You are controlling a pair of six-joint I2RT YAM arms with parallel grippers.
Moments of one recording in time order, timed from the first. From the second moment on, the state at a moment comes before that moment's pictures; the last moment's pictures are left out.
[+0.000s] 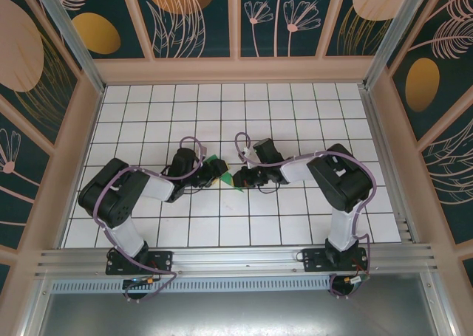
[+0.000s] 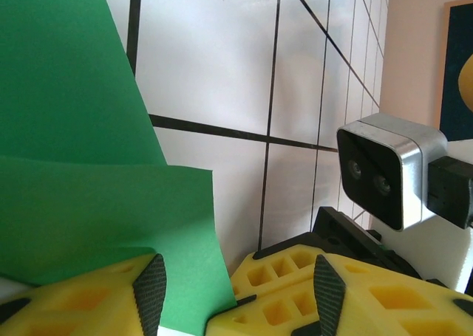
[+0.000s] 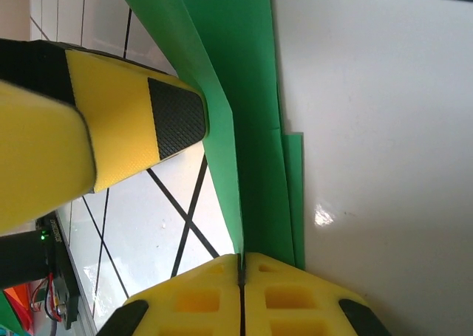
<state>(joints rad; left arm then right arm) -0.52 1.74 0.53 0.62 0.48 -1.10 0.65 1.88 0.84 0.14 -0.70 0.54</state>
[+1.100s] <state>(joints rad) -0.52 1.74 0.58 0.49 0.46 -1.08 0.64 1.86 0.86 0.04 -0.69 0.52</state>
